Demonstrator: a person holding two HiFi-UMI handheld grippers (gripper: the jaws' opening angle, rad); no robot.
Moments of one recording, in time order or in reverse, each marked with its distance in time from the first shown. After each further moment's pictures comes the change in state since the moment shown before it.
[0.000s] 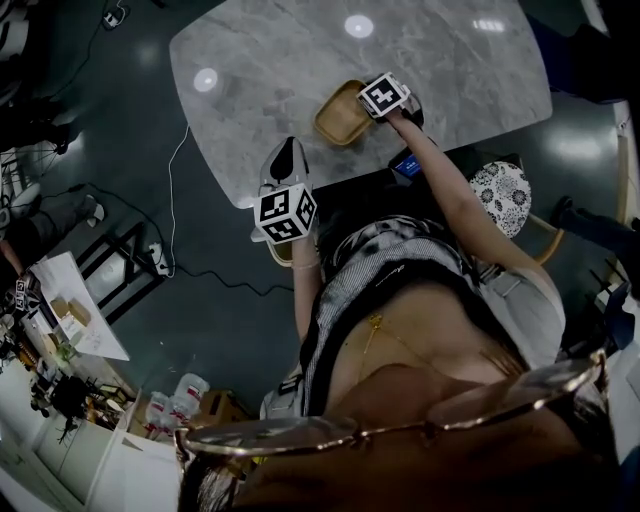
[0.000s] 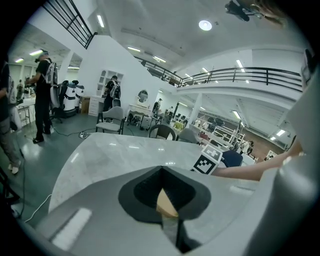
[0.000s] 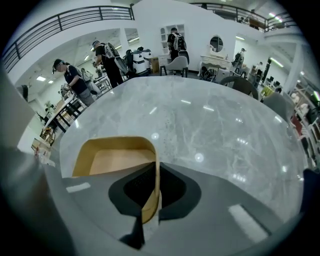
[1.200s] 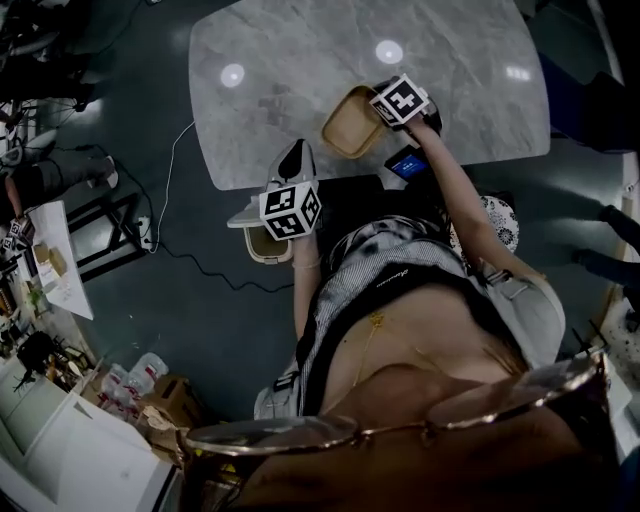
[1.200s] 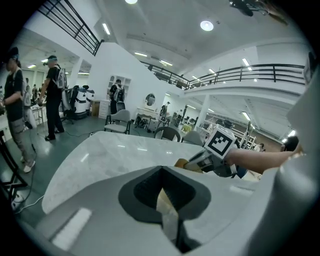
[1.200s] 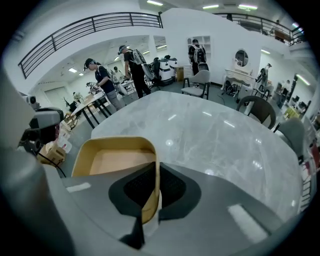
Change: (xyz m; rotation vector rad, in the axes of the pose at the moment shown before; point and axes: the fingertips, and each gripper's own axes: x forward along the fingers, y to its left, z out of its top) left arm -0.007 -0.070 -0.026 -0.034 -0.039 0.122; right arm -0.086 -0.003 0.006 -0.239 -0.090 0.183
